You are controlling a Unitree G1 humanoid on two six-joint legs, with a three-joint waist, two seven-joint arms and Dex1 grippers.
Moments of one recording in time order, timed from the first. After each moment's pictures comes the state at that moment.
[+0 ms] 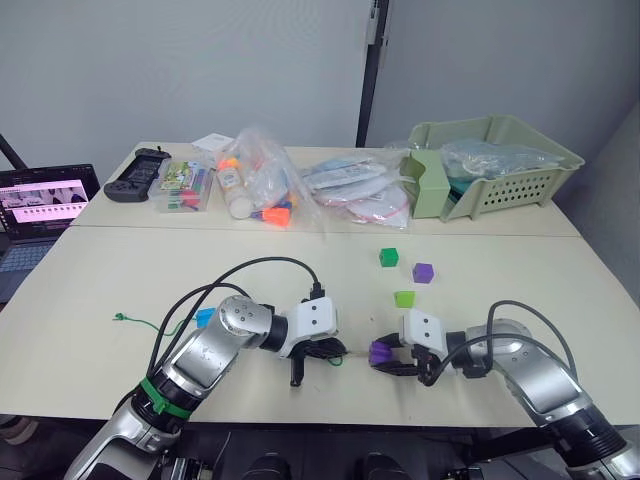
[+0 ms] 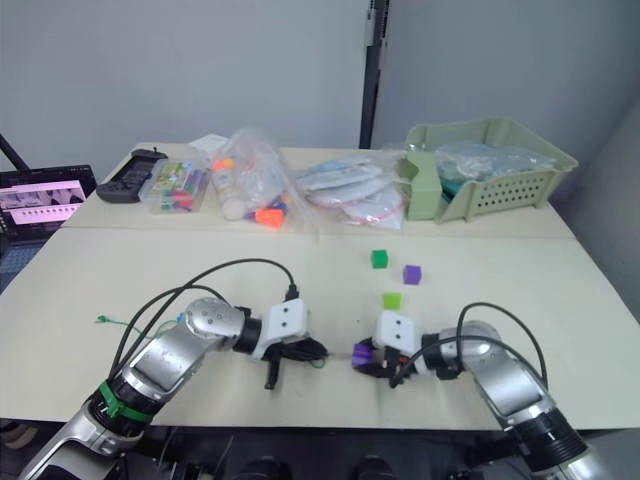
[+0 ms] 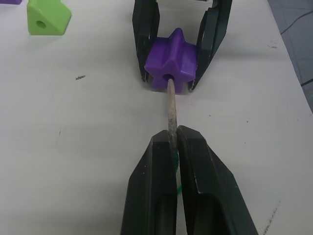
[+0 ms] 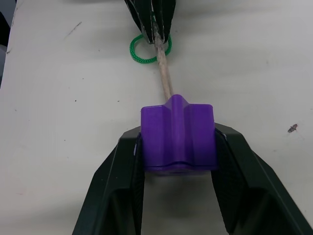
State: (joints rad) left arm -0.51 0.54 -0.45 -0.21 -0.11 0.55 -1.08; right arm -0.29 -0.73 0.28 -0.12 0.18 0.25 1.12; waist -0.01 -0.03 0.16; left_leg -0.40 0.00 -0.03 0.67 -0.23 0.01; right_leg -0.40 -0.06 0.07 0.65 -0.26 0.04
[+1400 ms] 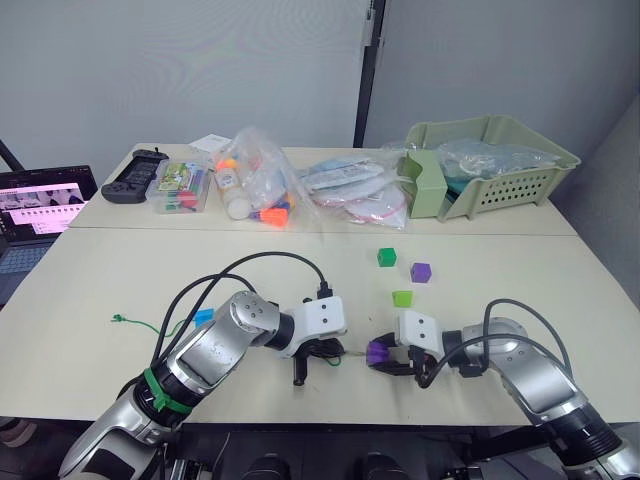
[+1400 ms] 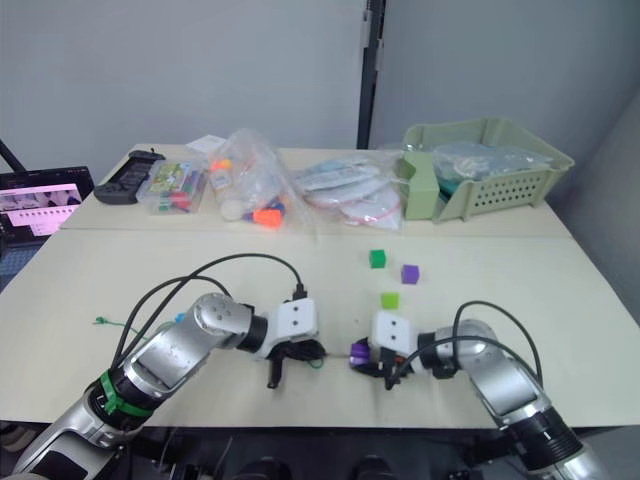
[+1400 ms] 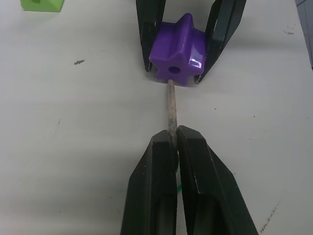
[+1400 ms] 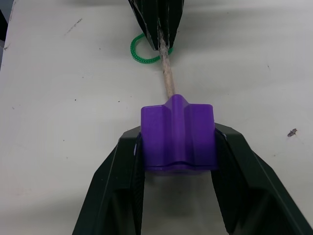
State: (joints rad) left arm -0.58 0.57 -0.52 -0.30 -0.10 0.76 -1.03; right arm -0.29 -0.72 0.28 -0.14 0.14 0.26 1.11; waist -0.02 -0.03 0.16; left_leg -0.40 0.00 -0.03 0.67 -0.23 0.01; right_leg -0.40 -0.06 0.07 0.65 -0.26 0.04
